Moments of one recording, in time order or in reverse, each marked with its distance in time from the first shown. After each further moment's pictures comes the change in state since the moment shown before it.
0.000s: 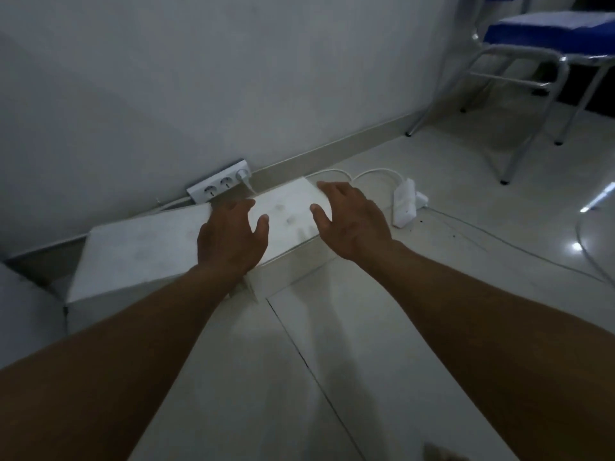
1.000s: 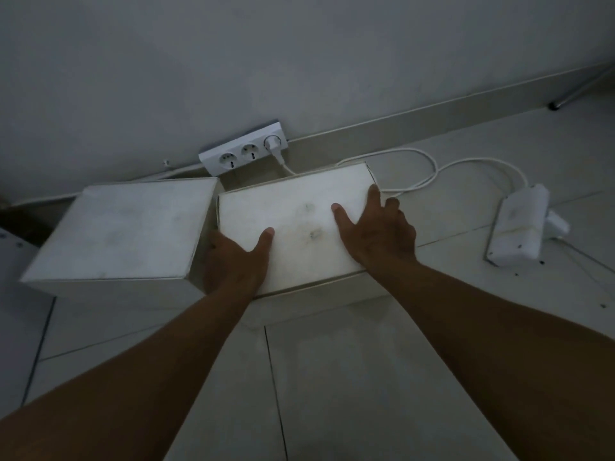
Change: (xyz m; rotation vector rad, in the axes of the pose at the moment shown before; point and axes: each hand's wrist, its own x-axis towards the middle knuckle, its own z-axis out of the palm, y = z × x) left_hand 0.080 -0.045 0.170 -0.162 0.171 -0.853; right_hand 0.142 0.096 0.181 0.080 -0.147 0.213
